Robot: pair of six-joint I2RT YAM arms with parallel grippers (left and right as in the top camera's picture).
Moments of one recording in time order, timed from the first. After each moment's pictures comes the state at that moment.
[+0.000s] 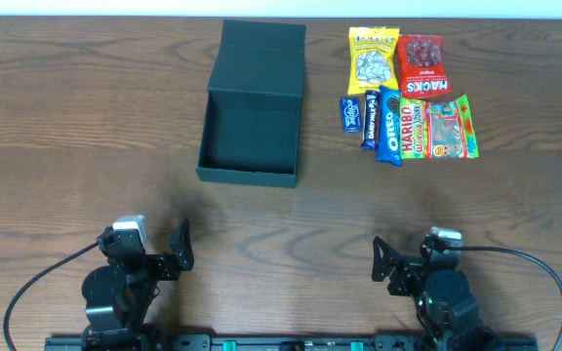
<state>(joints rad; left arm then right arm) 0.08 0.01 0.15 -0.54 0.24 -0.23 0.48 0.05 0.17 -0.71 0.22 0.59</state>
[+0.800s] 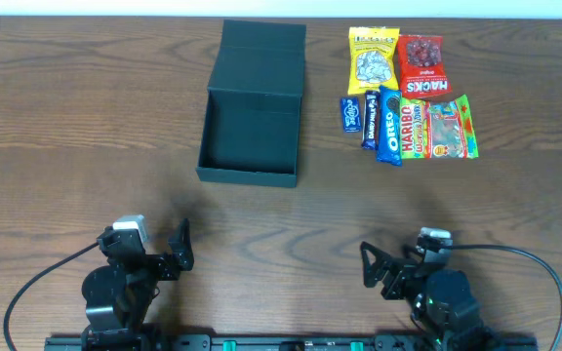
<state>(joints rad) 0.08 0.01 0.15 -0.54 0.24 -0.23 0.48 0.05 0.17 -0.67 0.01 0.69</state>
